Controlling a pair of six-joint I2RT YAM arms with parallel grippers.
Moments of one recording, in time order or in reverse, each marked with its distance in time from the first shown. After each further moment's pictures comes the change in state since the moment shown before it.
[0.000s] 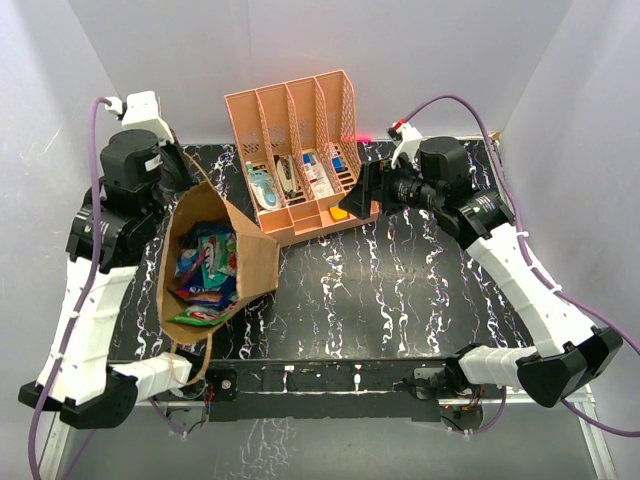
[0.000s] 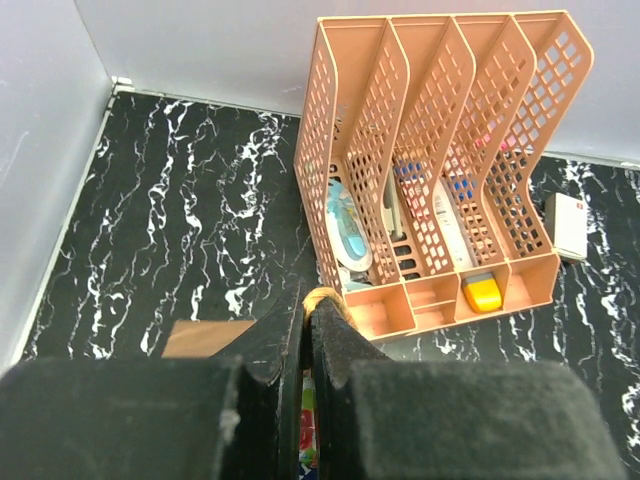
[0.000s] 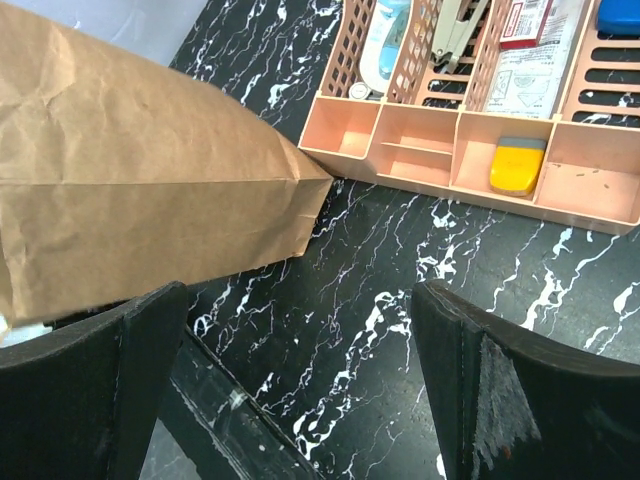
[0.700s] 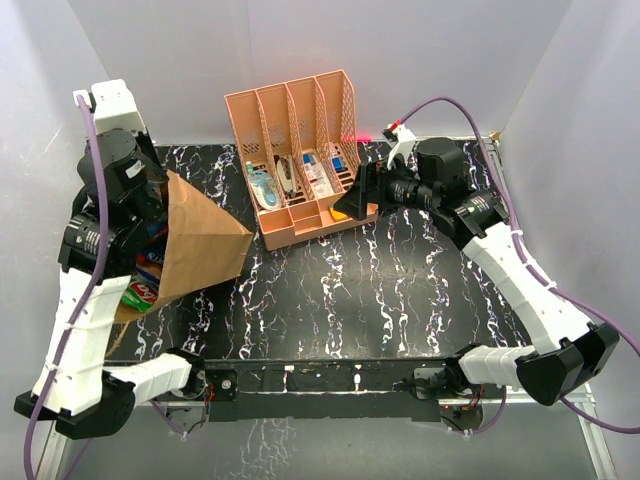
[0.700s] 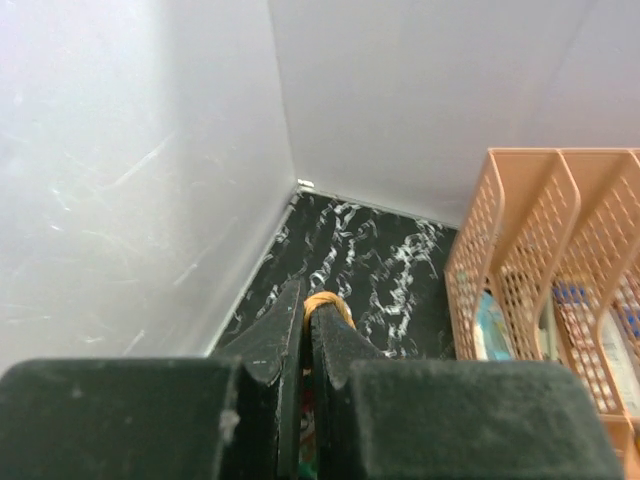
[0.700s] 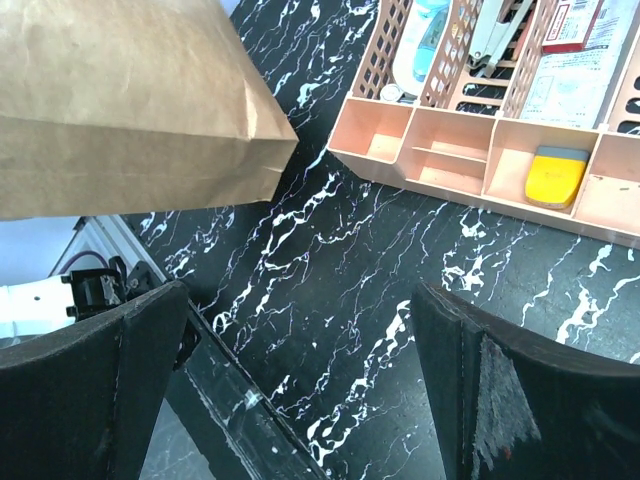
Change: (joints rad) left arm 0.000 -0.025 0.004 0.183 -0.352 0.275; right arm 0.000 0.009 -0.034 0.059 -0.068 0.023
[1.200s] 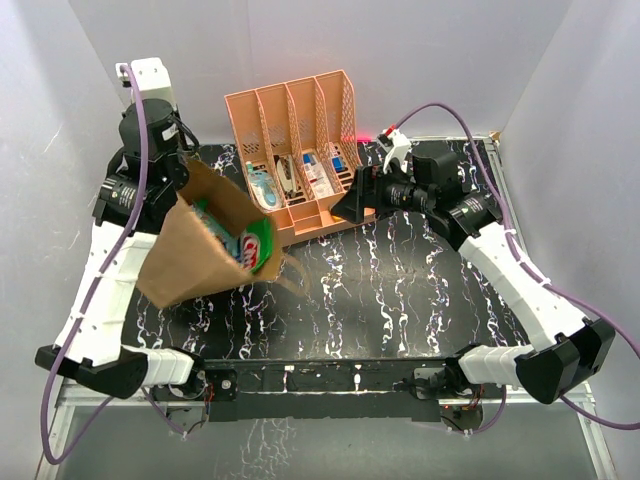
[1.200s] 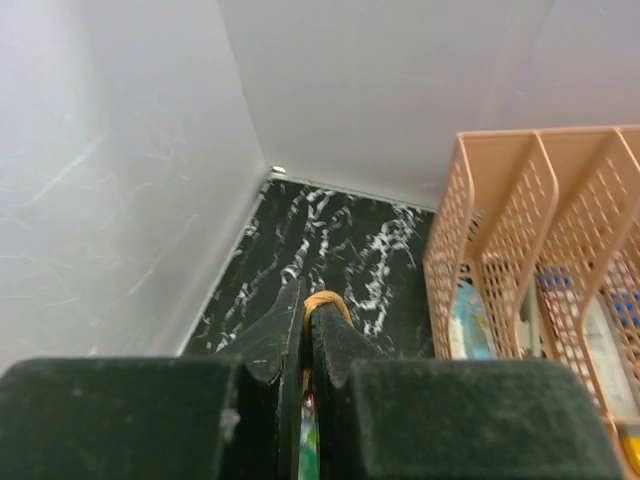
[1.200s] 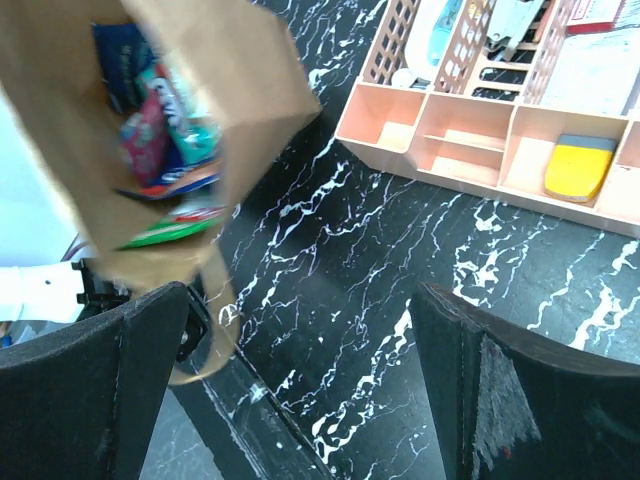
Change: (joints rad) left arm 0.001 0.198 0.082 0.066 -0.019 0.016; right arm 0.005 0.009 -0.046 0.045 -0.029 0.008
